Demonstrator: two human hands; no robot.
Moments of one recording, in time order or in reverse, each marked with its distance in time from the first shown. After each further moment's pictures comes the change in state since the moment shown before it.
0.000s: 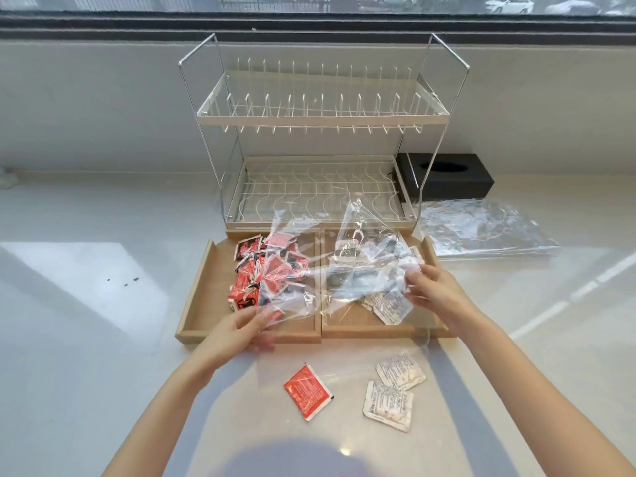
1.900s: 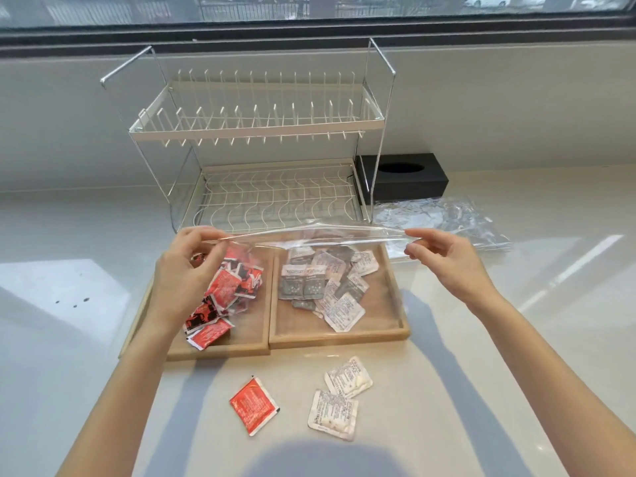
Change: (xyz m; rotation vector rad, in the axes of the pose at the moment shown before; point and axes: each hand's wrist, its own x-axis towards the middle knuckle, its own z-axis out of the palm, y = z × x) left_hand 0.026 0.102 0.024 0.197 0.497 0.489; right_hand -0.011 -0.038 -0.094 -0.207 0.132 -0.471
